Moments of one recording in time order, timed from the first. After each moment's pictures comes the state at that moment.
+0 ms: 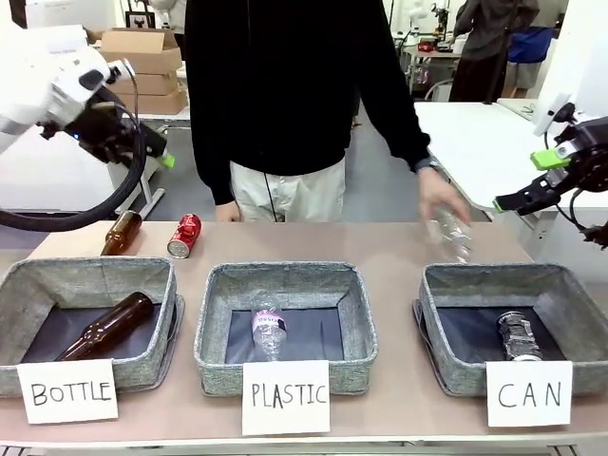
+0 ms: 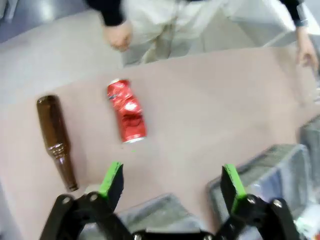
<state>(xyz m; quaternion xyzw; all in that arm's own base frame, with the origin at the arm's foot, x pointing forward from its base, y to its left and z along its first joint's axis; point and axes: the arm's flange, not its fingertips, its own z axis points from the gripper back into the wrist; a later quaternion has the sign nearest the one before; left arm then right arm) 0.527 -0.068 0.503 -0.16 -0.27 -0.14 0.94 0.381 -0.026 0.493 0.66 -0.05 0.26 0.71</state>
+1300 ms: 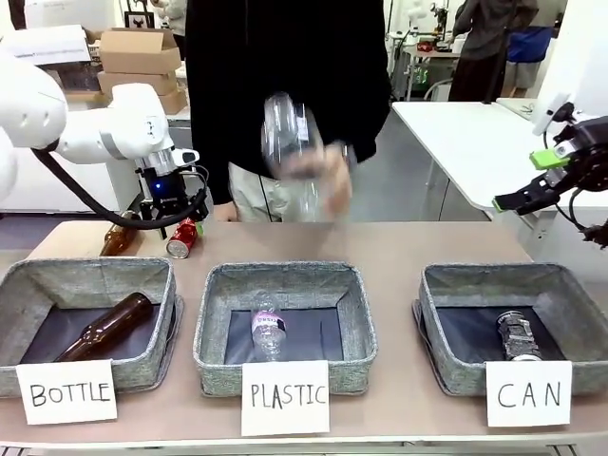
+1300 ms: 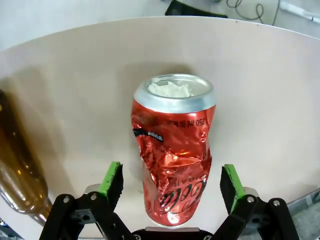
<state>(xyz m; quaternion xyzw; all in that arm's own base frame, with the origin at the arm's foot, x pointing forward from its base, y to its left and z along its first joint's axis) 0.706 -0.113 0.325 -0.08 0.05 -0.04 0.99 0.382 -0.027 0.493 0.65 -0.05 0.26 0.71</state>
